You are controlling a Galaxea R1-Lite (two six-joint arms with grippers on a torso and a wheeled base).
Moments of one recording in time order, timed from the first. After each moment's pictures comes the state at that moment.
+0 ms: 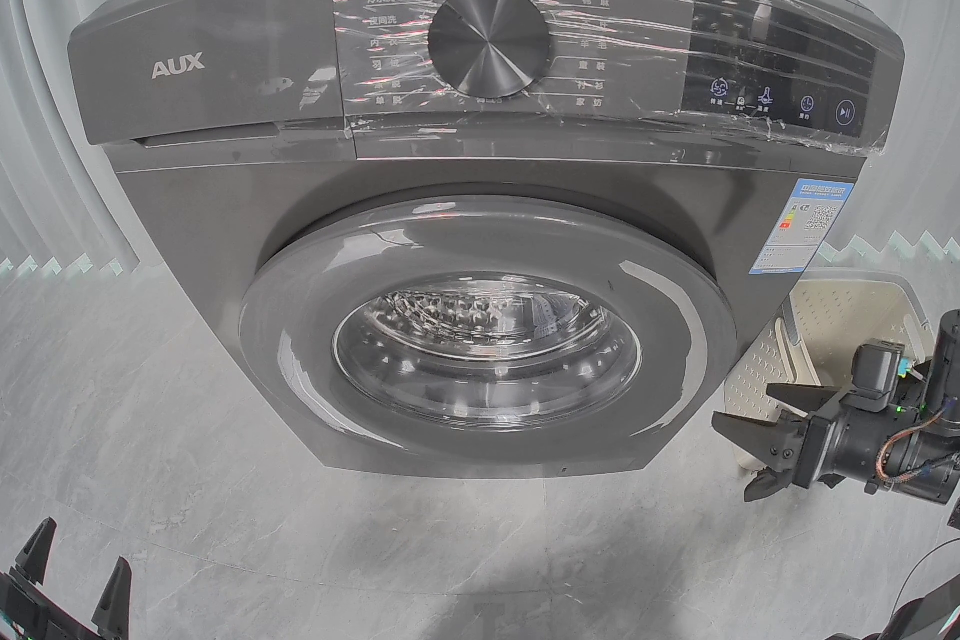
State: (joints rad) left arm 0.00 0.02 -0.02 0.00 -0.02 -0.02; right arm 0.48 1.29 -0.30 -0.69 0.11 0.24
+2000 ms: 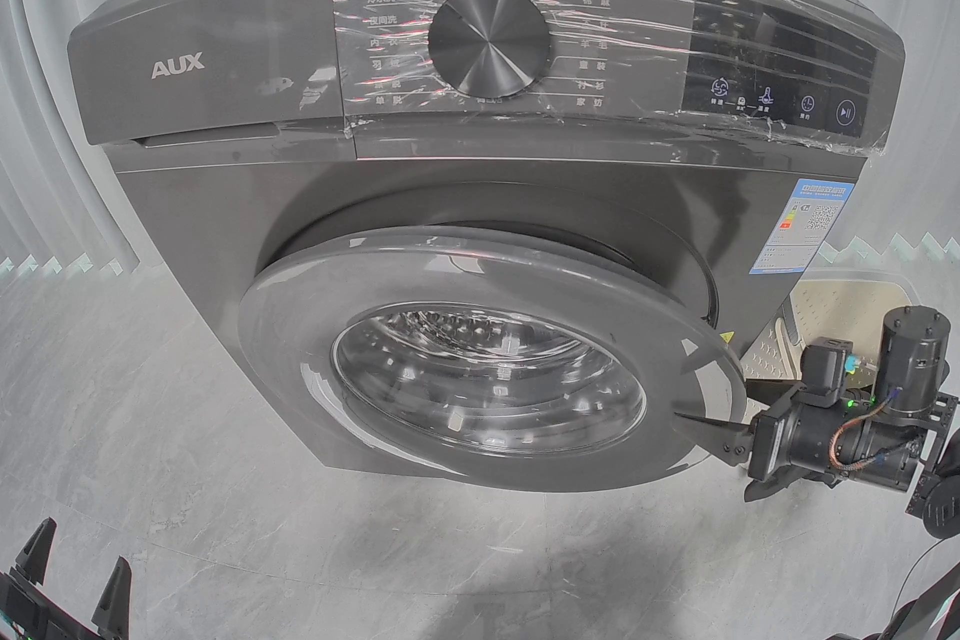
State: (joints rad) left arm 0.00 0.02 -0.02 0.00 -0.02 -0.02; right arm 0.45 1.52 -0.32 -0.87 0.17 0.16
